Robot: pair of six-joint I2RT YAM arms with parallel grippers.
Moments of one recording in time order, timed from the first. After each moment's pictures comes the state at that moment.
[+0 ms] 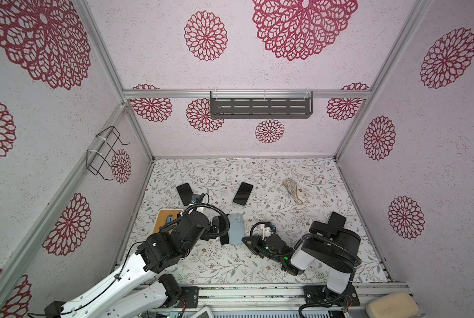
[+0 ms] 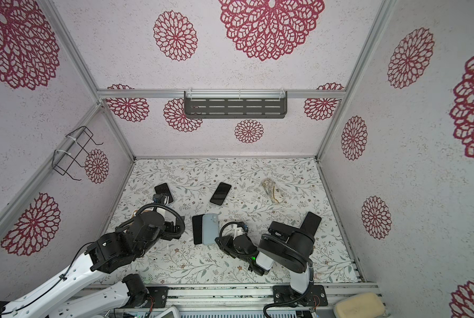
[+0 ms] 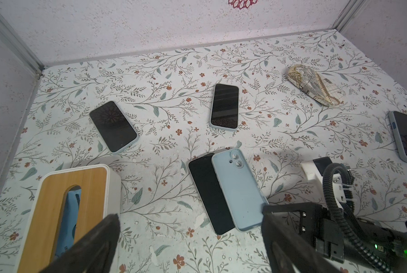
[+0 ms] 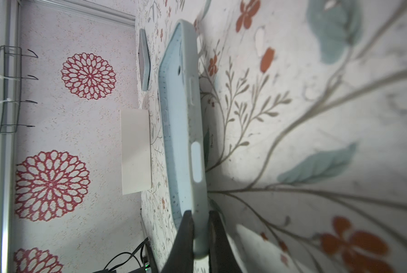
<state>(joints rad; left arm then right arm) -0.87 0.80 0.90 -0.80 -0.53 -0.44 1.04 1.81 0.33 1.07 0.04 1.38</state>
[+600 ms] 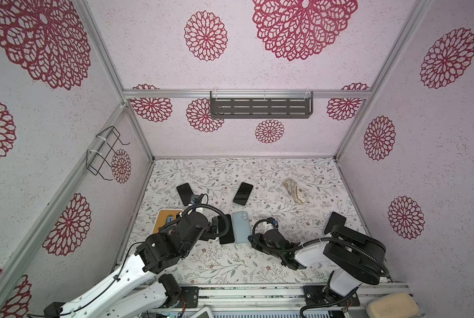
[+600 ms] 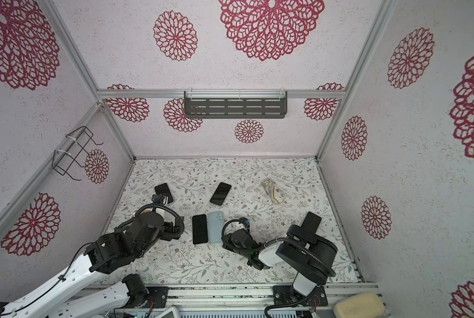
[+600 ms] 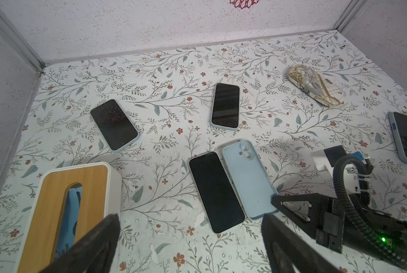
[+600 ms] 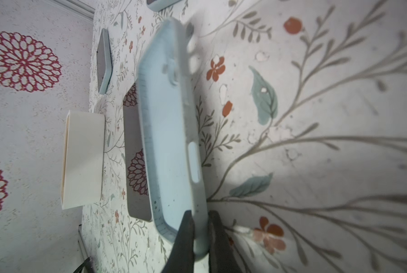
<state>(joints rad) -0.87 0.80 0.90 -0.82 -0.54 -0.45 1.01 1.63 0.43 0.60 0.11 1.18</state>
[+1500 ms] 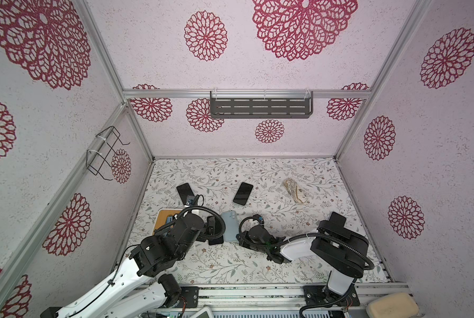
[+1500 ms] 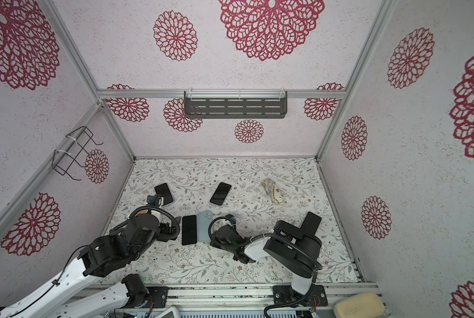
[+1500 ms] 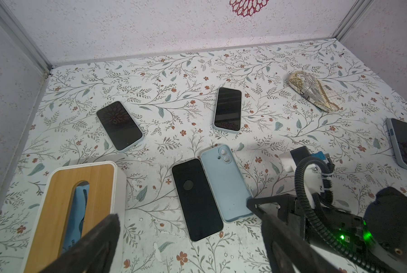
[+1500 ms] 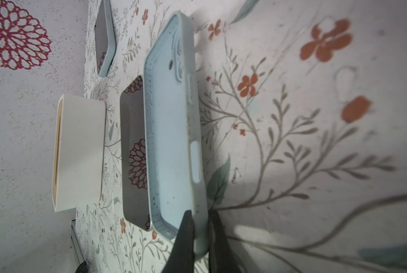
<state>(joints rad) -0.87 0.76 0.90 -0.84 -0.55 -0.46 1.08 1.79 0.64 0.53 0.11 1.20</state>
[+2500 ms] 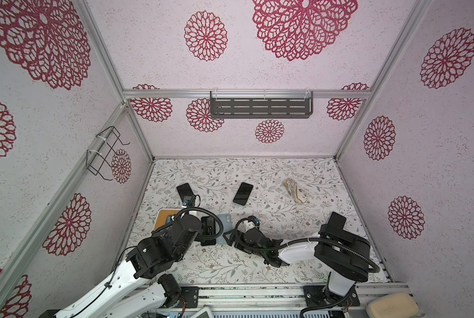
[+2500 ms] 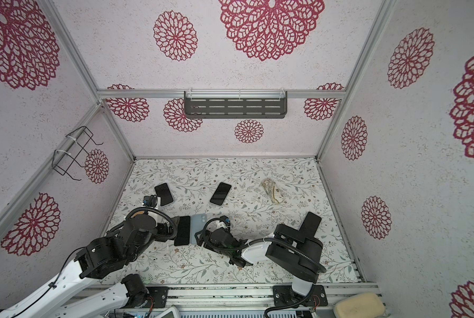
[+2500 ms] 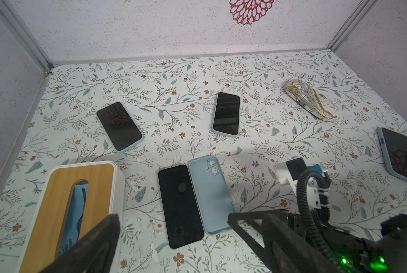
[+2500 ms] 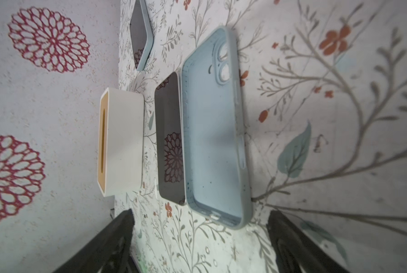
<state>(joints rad) -0.86 0.75 0.90 -0.84 -0.55 -0.49 1.15 1.71 0.66 0.50 0.14 1.29</state>
